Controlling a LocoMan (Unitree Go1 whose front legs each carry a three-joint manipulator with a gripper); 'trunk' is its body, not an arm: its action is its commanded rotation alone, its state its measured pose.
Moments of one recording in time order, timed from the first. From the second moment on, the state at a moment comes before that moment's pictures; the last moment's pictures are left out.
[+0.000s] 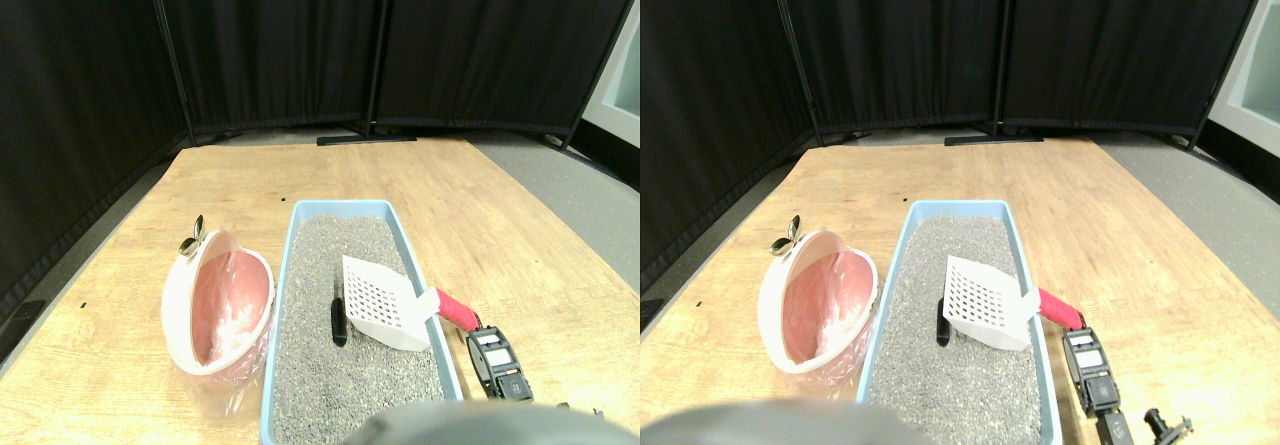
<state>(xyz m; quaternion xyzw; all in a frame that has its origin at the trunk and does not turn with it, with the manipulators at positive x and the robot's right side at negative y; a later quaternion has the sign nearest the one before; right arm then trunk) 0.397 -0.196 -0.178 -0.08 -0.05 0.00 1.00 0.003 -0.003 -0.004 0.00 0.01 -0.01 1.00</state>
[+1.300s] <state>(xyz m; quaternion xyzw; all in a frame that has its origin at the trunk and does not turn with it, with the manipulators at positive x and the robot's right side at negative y) 0.421 -0.198 -0.190 0.03 -0.08 0.04 1.00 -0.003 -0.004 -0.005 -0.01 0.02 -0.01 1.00</state>
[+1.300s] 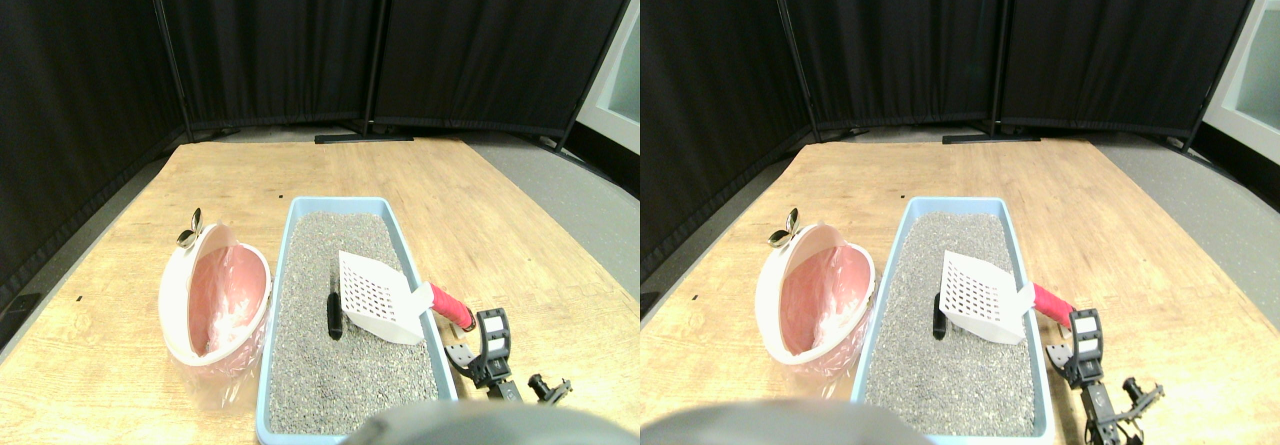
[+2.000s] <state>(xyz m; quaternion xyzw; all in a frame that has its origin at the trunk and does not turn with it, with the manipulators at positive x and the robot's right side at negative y) 0.453 -0.198 -0.204 0.08 -0.04 0.02 1.00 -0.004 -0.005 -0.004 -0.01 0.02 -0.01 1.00</state>
